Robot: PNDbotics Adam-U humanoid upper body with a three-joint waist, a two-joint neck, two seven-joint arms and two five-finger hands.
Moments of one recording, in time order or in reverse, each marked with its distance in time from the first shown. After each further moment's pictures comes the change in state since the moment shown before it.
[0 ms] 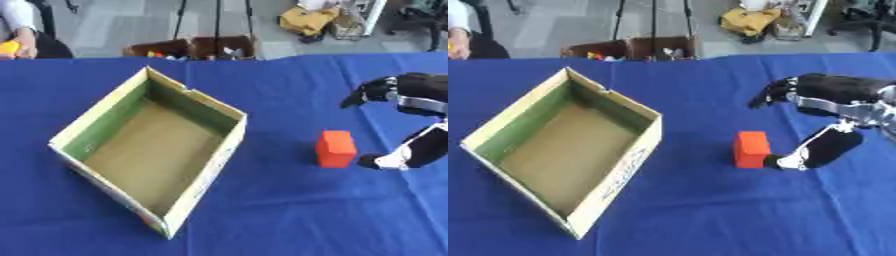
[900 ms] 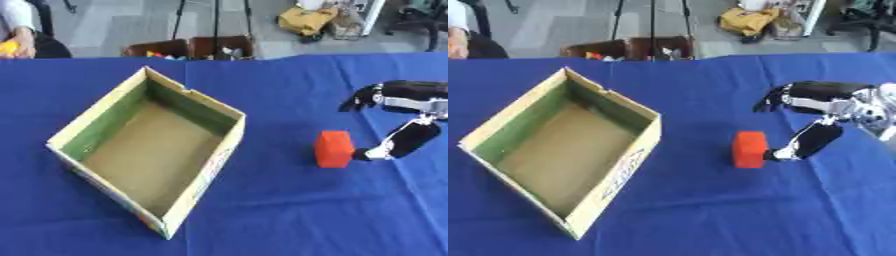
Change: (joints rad) left arm -0.003 -0.017 -0.006 0.000 -0.003 0.010 -0.011; right arm -0.097 0.072 0.071 0.176 0.044 -0.040 0.050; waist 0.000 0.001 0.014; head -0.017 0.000
